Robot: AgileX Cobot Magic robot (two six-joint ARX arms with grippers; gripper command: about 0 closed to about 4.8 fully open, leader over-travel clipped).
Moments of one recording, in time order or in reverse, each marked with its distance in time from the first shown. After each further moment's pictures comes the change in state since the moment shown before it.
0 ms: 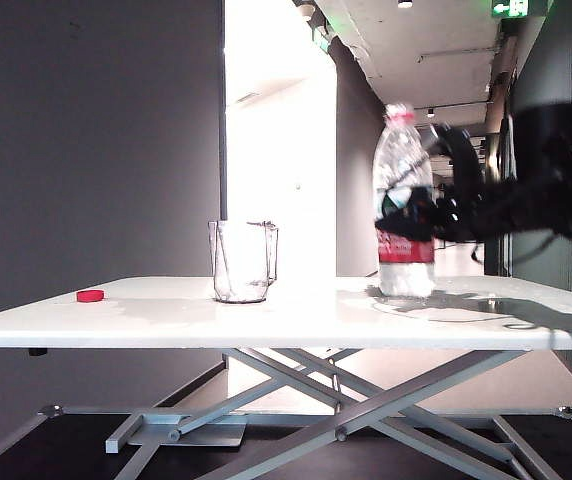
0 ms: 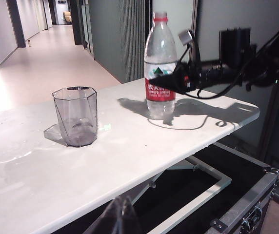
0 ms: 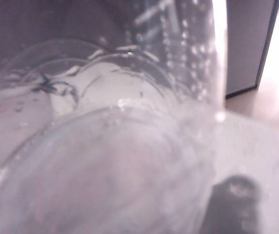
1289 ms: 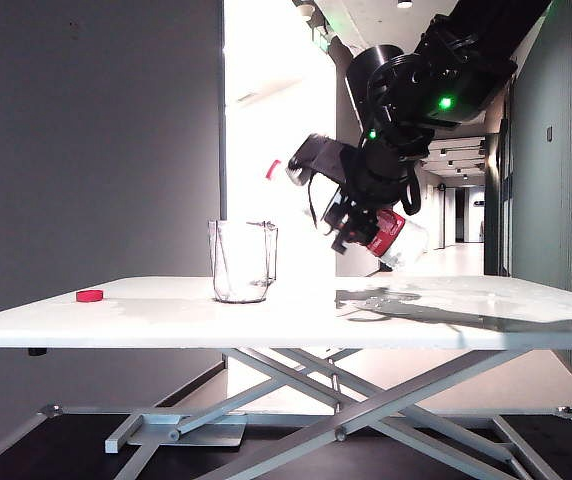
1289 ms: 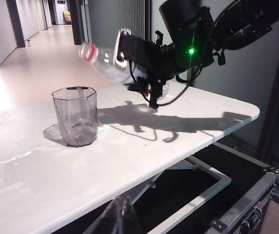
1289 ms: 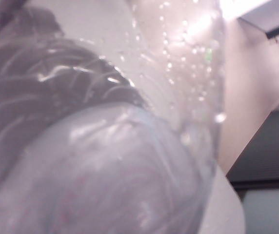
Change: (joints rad) left arm 0.000 0.000 0.000 0.000 0.000 0.000; right arm 0.326 -0.033 0.336 -0.727 0.930 -0.767
